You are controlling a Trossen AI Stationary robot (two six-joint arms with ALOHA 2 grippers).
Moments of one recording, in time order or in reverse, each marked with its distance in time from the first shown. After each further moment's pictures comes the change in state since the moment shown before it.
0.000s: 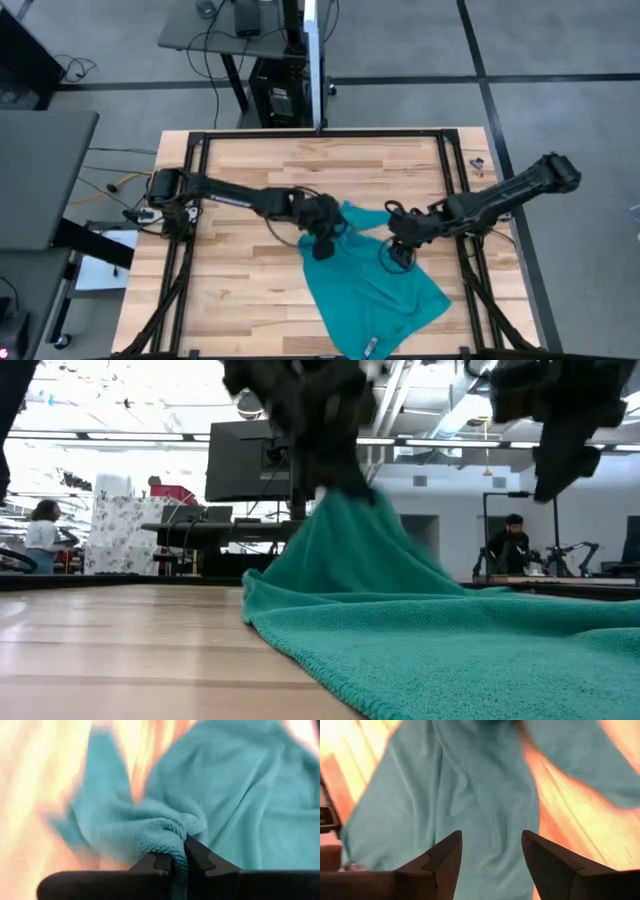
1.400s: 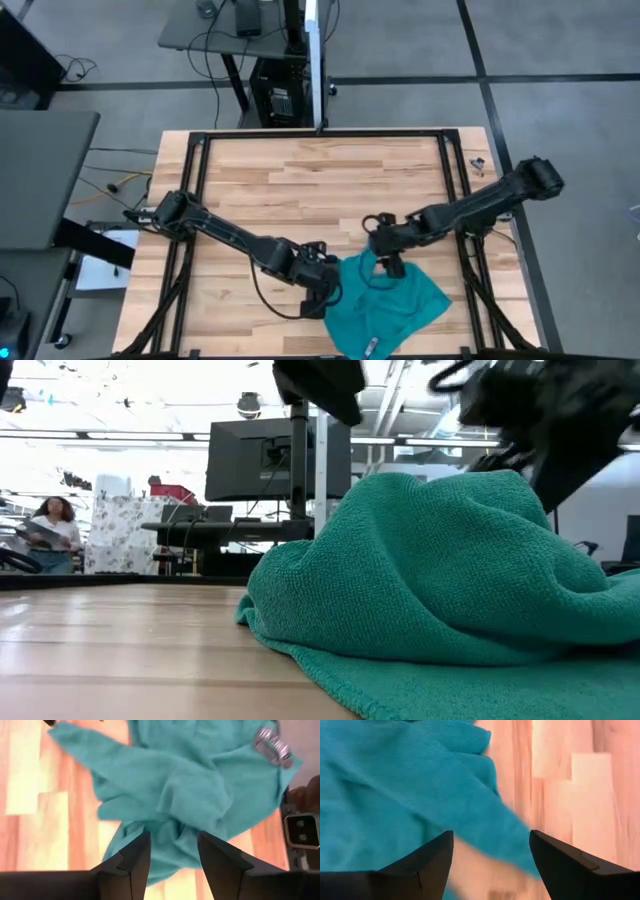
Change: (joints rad) left arm -0.301 0.127 0.311 -0.491 -0.112 -0.208; right arm -0.087 0.339 0.001 0.298 -0.071 -0.747
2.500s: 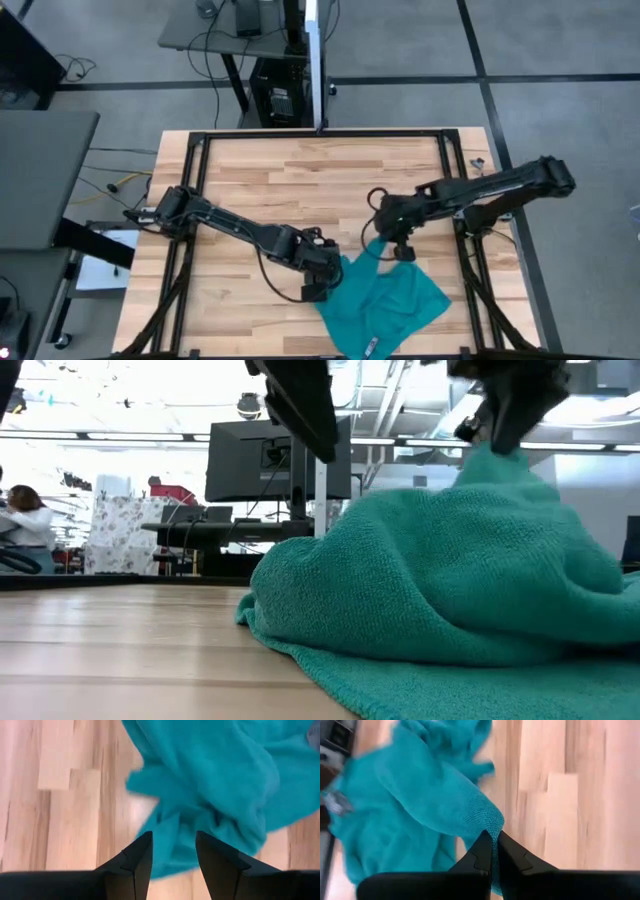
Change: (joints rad) left arm 0.081 0.000 -0.049 0.012 0.014 0.012; right arm -0.112 -0.217 0.209 -0.348 -0.162 -0.050
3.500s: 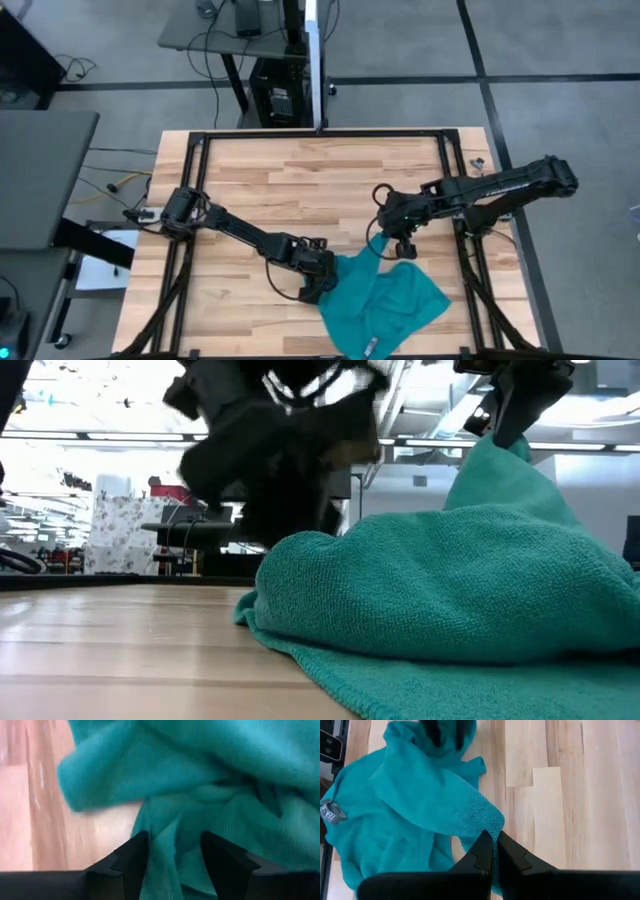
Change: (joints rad) left arm 0.023 0.070 -0.393 0.595 0.075 0.217; right arm -0.002 -0.014 -0.001 -0.042 0.061 0.066
